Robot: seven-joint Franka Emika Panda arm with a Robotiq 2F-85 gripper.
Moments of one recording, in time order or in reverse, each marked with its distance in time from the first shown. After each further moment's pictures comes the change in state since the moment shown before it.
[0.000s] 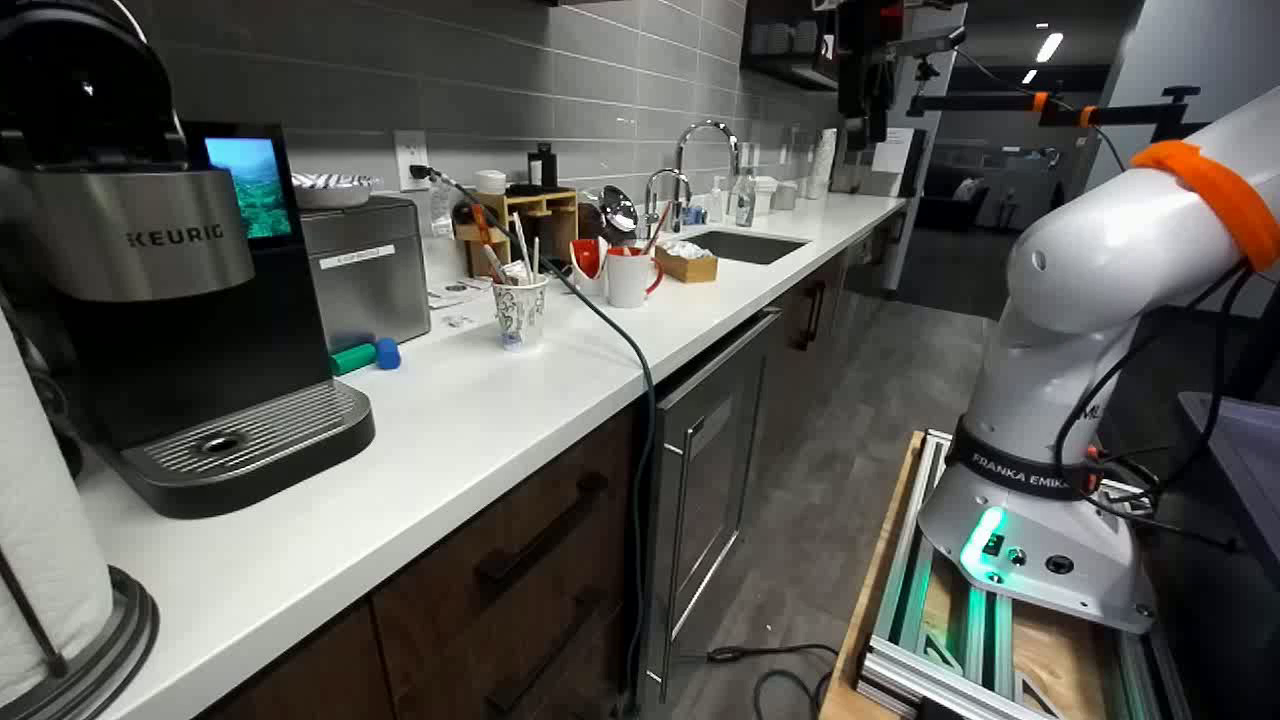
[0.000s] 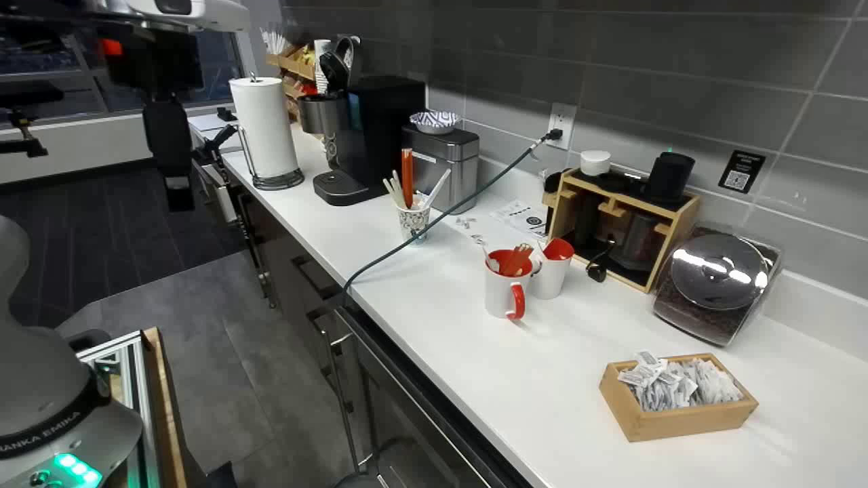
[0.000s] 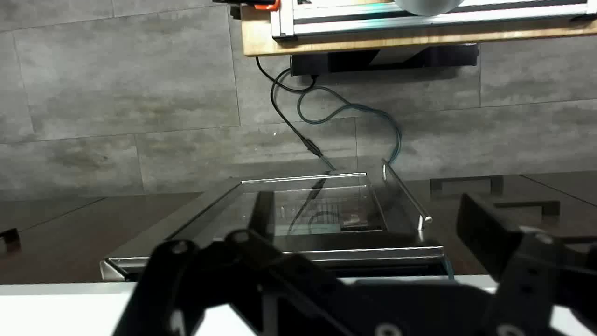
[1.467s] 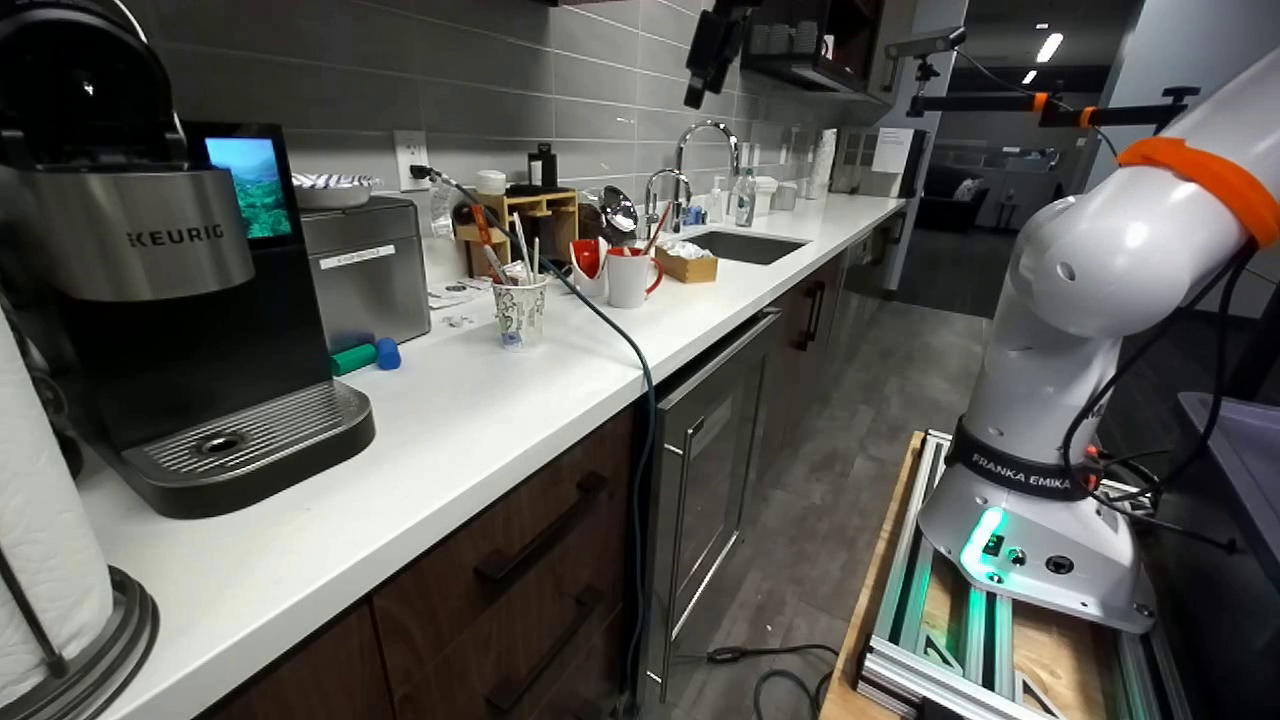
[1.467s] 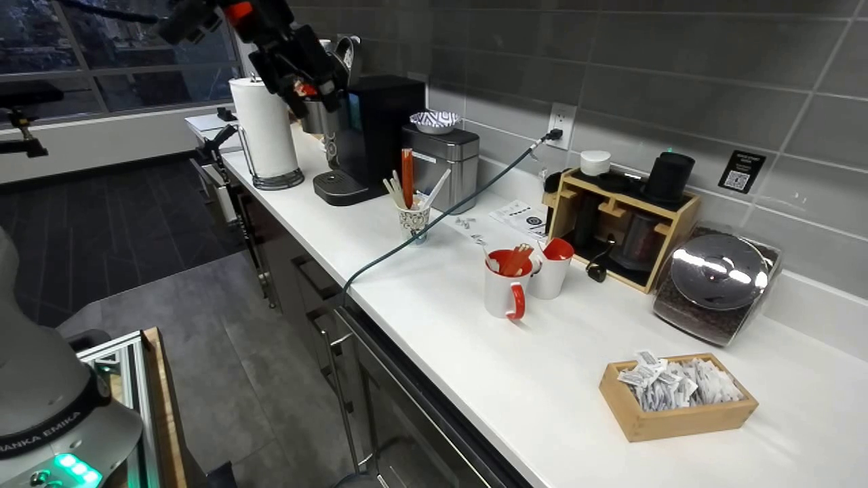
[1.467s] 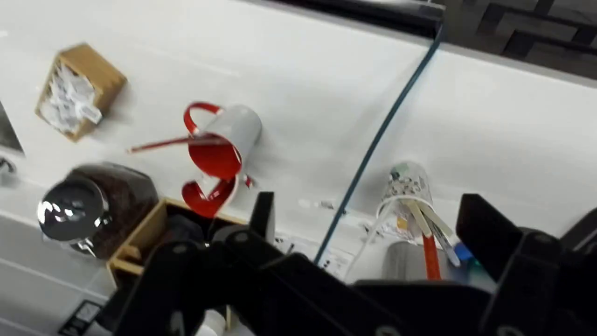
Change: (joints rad) arm 0.180 0.172 0.098 0.078 0.005 0.584 0.010
